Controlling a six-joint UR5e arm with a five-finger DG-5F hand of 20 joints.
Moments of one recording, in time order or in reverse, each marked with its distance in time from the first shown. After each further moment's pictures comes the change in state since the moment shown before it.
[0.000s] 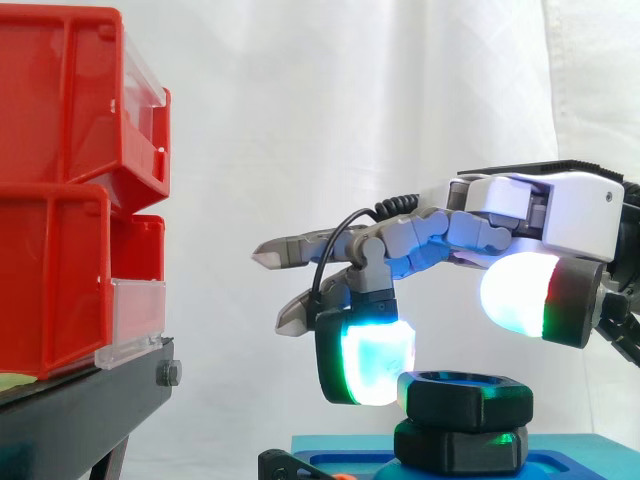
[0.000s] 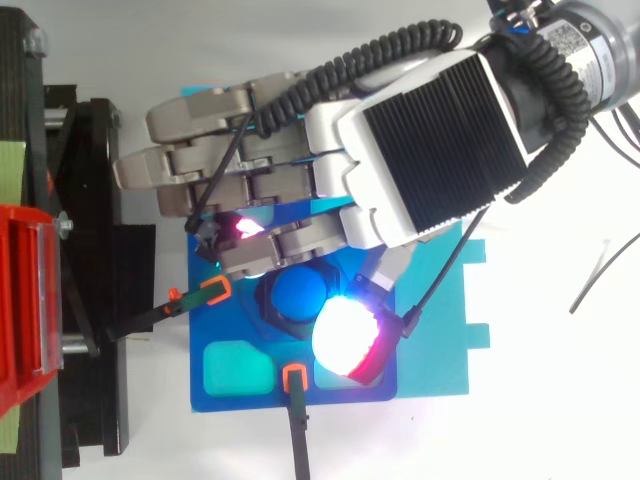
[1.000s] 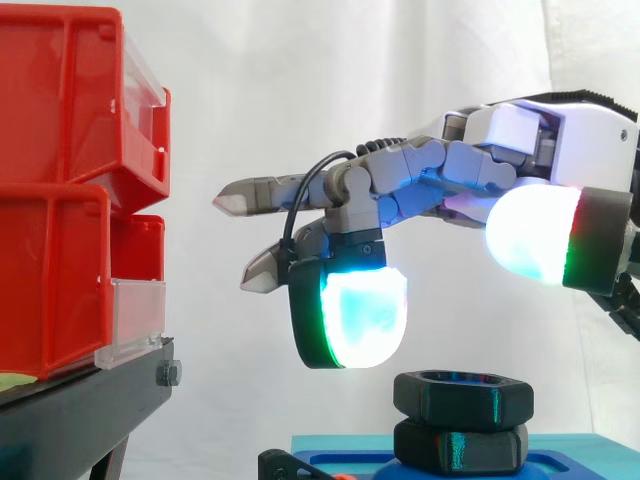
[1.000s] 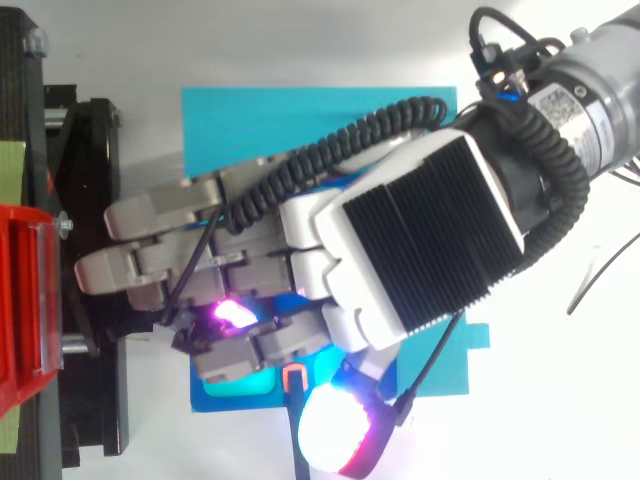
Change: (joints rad) arm 0.065 0.001 0.056 -0.052 0.022 -0.001
